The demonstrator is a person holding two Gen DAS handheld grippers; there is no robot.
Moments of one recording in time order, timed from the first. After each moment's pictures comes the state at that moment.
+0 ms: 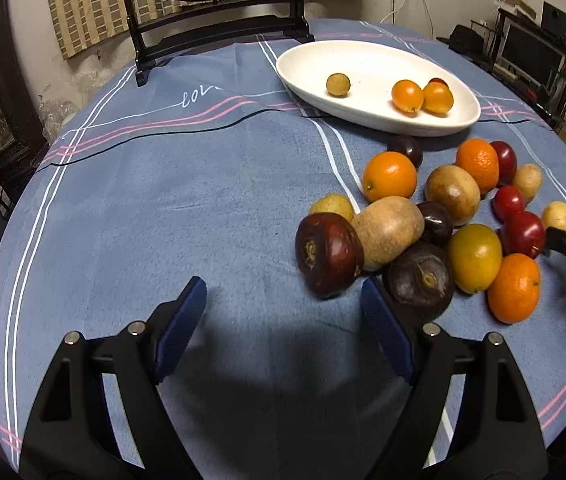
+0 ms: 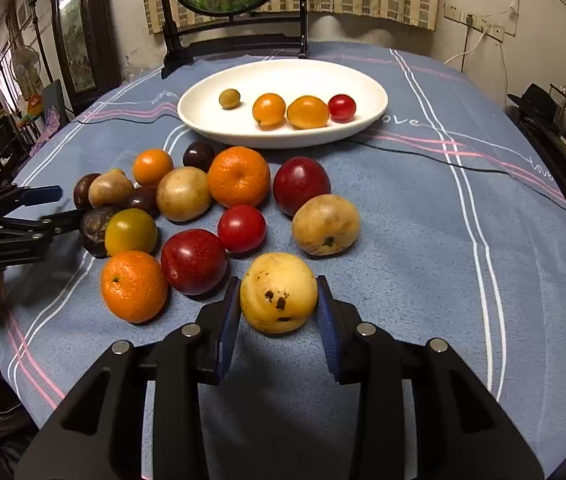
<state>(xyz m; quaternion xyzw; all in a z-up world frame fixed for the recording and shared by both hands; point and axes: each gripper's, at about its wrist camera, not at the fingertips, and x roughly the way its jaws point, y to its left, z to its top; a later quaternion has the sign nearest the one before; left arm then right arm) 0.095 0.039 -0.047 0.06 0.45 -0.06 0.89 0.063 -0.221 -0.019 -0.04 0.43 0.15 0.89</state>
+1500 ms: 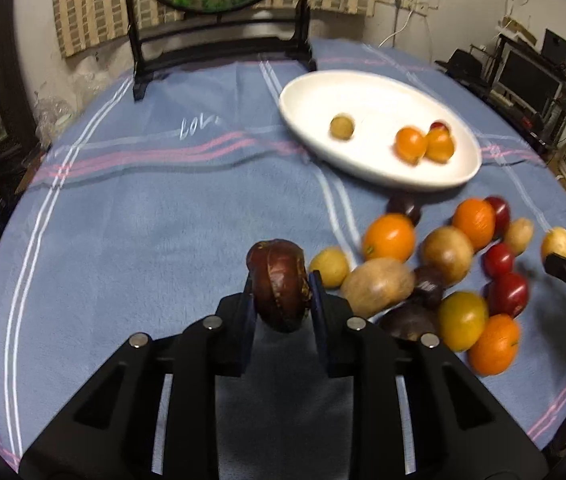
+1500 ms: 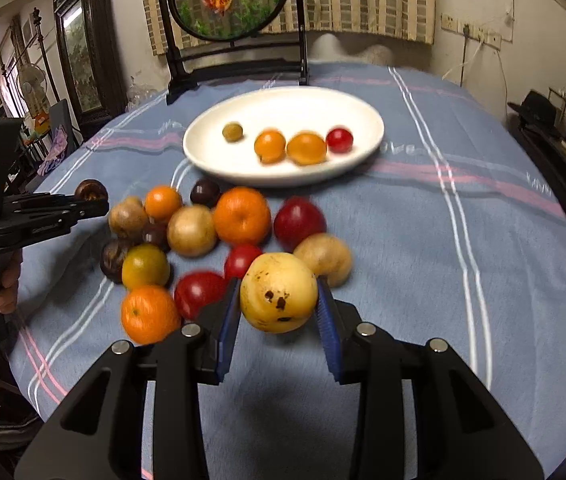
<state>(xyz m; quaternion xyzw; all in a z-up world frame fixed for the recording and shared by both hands) 0.120 0.045 -0.016 0.03 0.42 -0.08 0.90 0.074 -0.223 0.011 -0.02 0.40 0.16 0.90</state>
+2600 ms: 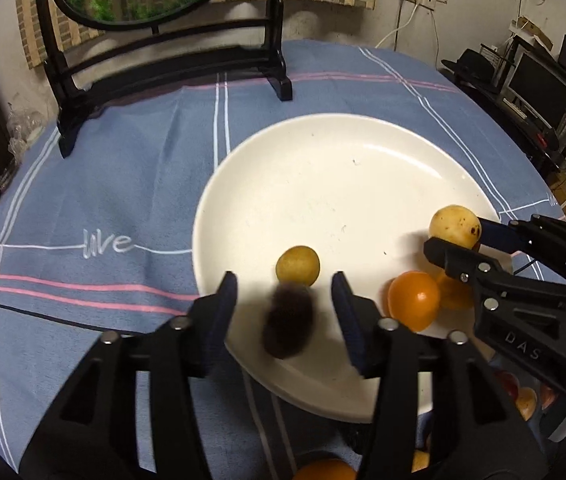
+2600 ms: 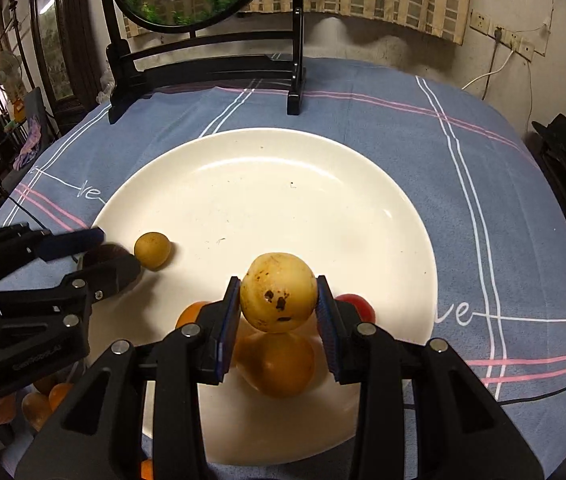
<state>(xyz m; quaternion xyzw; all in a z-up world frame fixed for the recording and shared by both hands) 0.282 -0.031 -0.010 0.03 0.45 -0.08 0.89 0.284 -0.181 0.001 -0.05 0.45 0.15 0.88</state>
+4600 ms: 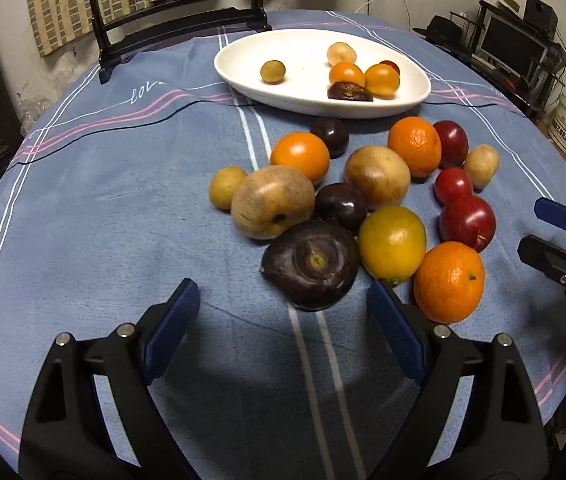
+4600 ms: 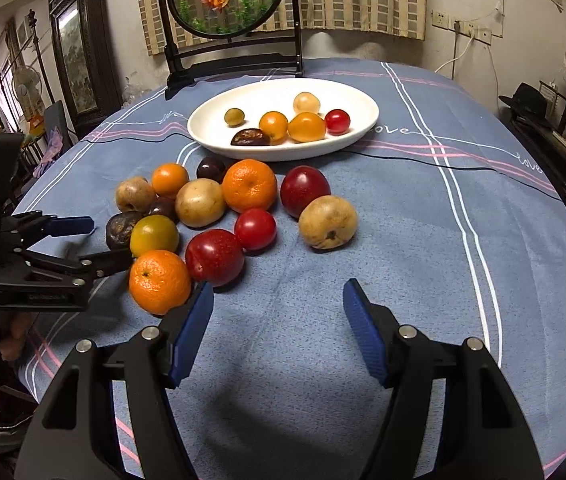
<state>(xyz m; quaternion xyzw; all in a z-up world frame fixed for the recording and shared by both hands) 0.079 -0.008 -0.048 0.05 0.46 -0.10 0.88 0.038 -0.220 -0.011 -0.01 0.41 0.15 0.90</state>
